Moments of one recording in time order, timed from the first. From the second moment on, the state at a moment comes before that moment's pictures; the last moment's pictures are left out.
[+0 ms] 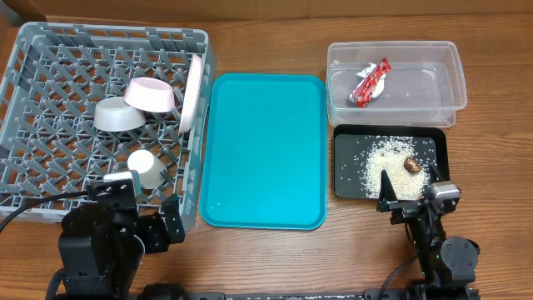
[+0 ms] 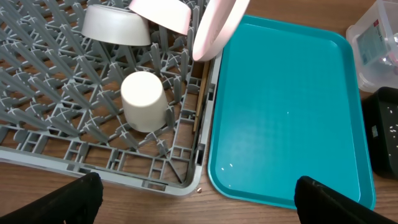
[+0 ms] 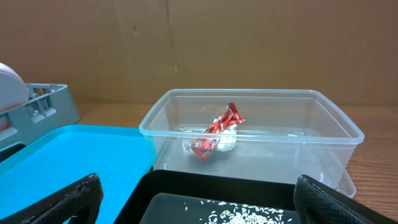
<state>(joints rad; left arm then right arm) 0.01 0.60 1.08 -1.21 0.00 -0.15 0.05 0.01 0.02 -0.03 -0.10 0.05</state>
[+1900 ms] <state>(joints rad) 0.03 0.02 0.04 0.01 -0.02 -0.19 0.05 0.01 0.02 -0.03 -0.10 0.04</state>
